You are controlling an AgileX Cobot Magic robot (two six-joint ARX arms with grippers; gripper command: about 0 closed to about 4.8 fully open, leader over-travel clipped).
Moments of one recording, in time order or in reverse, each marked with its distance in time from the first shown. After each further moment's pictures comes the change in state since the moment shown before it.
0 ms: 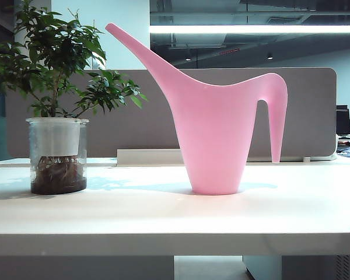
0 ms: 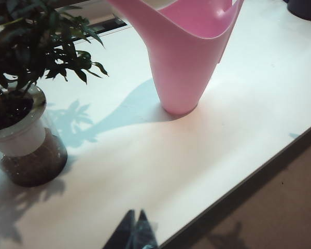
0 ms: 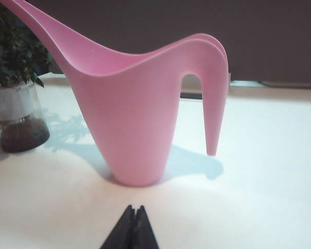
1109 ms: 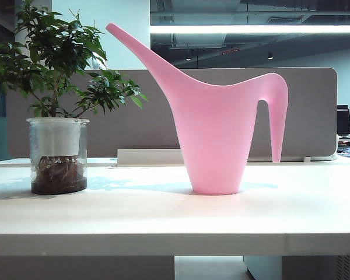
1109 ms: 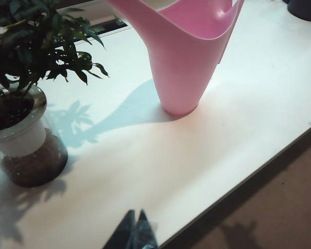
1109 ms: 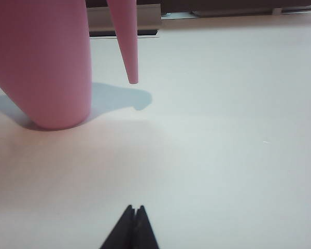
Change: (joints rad) left arm 0.000 -0.003 0.000 0.000 0.000 0.000; right arm -0.200 -0.164 -0.002 -0.370 0.019 0.001
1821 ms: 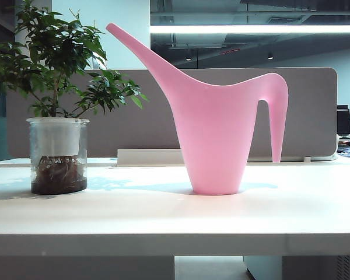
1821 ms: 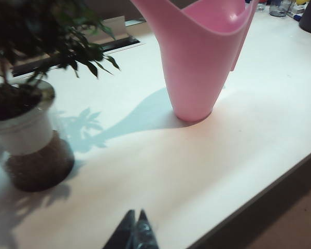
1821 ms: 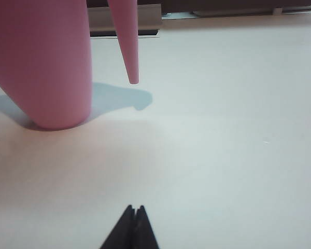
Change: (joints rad) left arm 0.051 -0.242 -0.354 0.249 0.019 0.000; right arm 0.000 0.000 0.000 0.000 0.000 0.000
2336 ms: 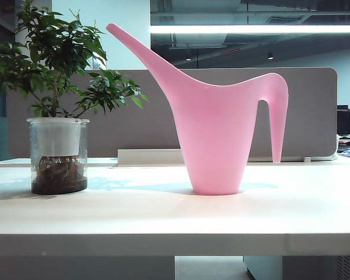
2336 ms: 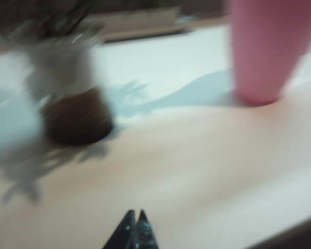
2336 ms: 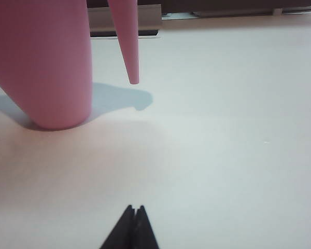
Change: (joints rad) left arm 0.025 -0.262 -0.477 0.312 -0.193 -0.073; right arm 0.000 0.000 0.000 0.000 0.000 0.000
